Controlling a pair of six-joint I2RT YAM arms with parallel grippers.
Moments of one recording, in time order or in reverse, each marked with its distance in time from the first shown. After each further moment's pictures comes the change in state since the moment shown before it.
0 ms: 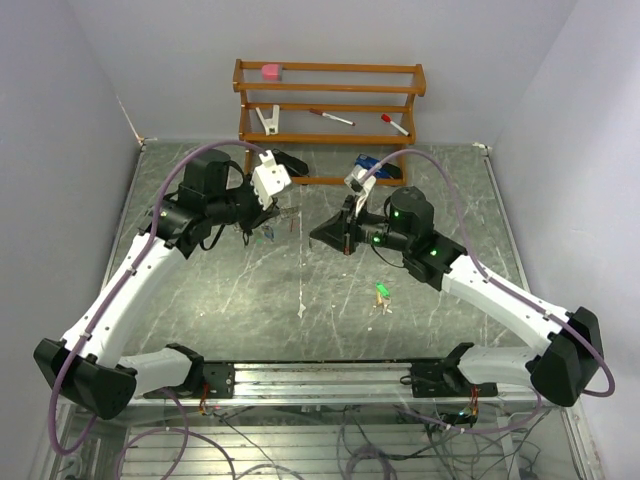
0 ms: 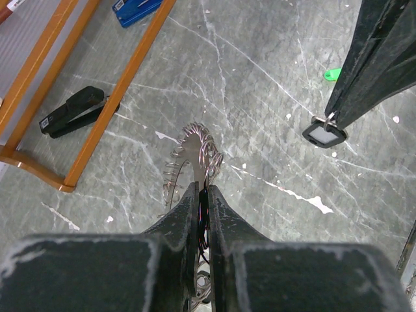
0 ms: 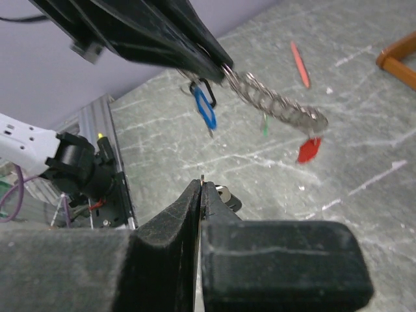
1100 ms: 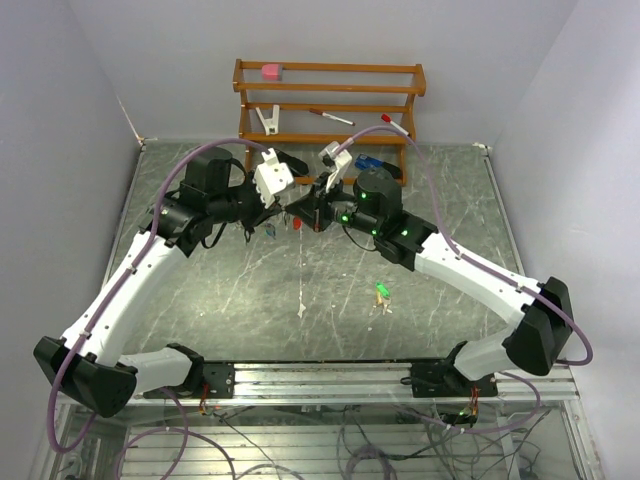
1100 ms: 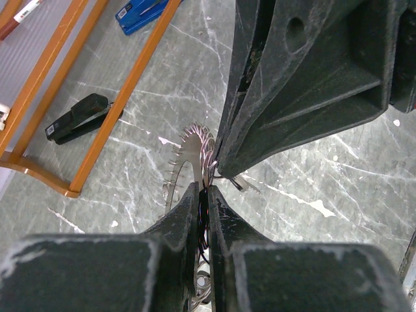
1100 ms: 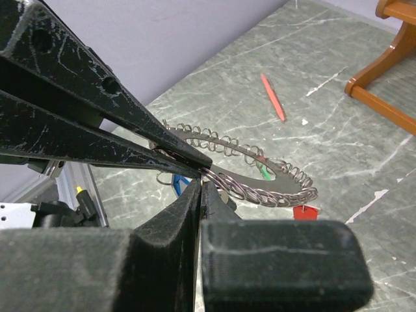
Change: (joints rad) left arm -0.016 0.011 0.028 -0.004 -0.010 0.004; right arm 0.099 0.217 0.273 -0.022 0.237 0.048
